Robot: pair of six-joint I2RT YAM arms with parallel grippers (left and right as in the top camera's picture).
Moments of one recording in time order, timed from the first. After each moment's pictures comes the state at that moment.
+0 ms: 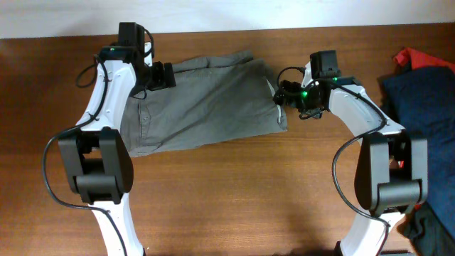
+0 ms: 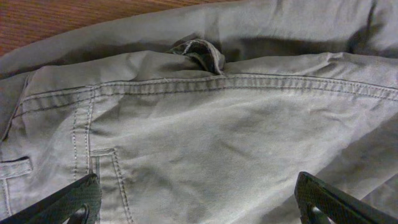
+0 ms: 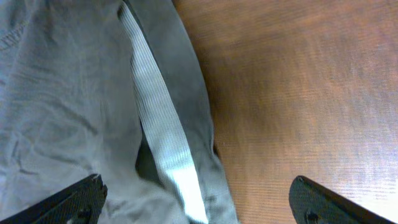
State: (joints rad) left arm -0.04 2.20 1.92 -0.93 0.08 -0.20; right arm 0.07 1.99 1.40 -0.56 -0.31 0.38
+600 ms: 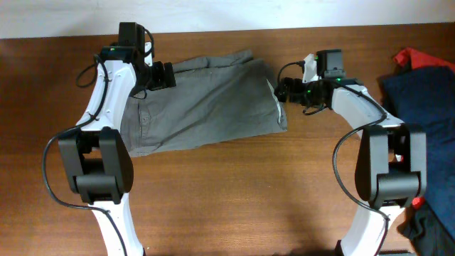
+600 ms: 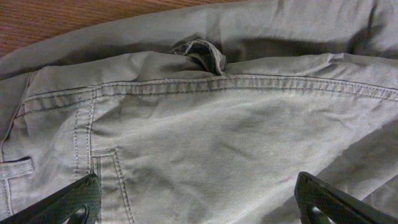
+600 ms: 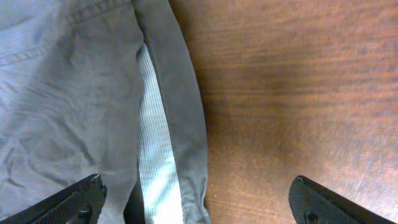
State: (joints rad) left arm -0.04 2.20 1.92 -0.93 0.08 -0.20; right arm 0.02 2.05 1.40 -0.40 -0.40 0.21
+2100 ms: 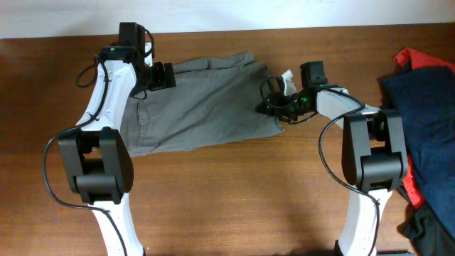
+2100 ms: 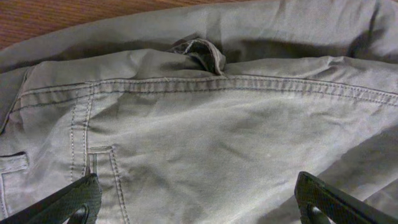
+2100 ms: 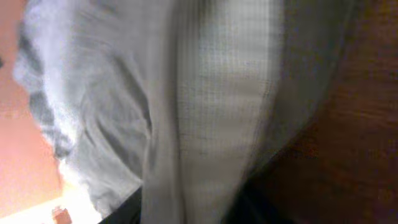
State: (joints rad) left arm -0.04 2.20 1.92 -0.94 0.08 -0.20; right arm 0.07 2.20 1.41 -0.42 -0.79 0.30
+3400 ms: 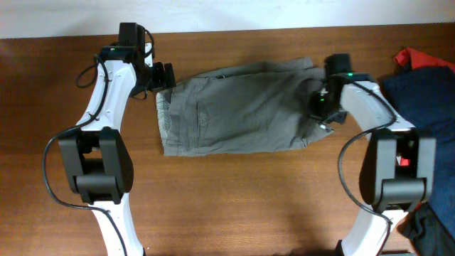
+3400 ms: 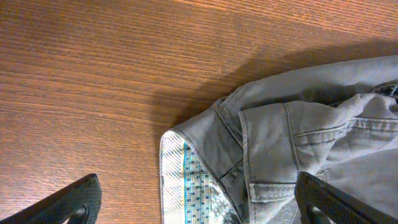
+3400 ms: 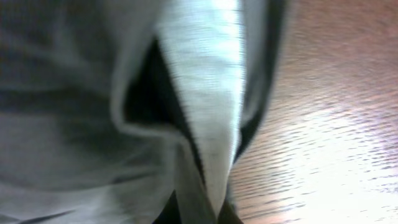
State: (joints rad) left arm -0.04 2.20 1.92 -0.94 0.08 -0.20; right arm 0.02 2.01 1.45 -0.80 0.02 0.34
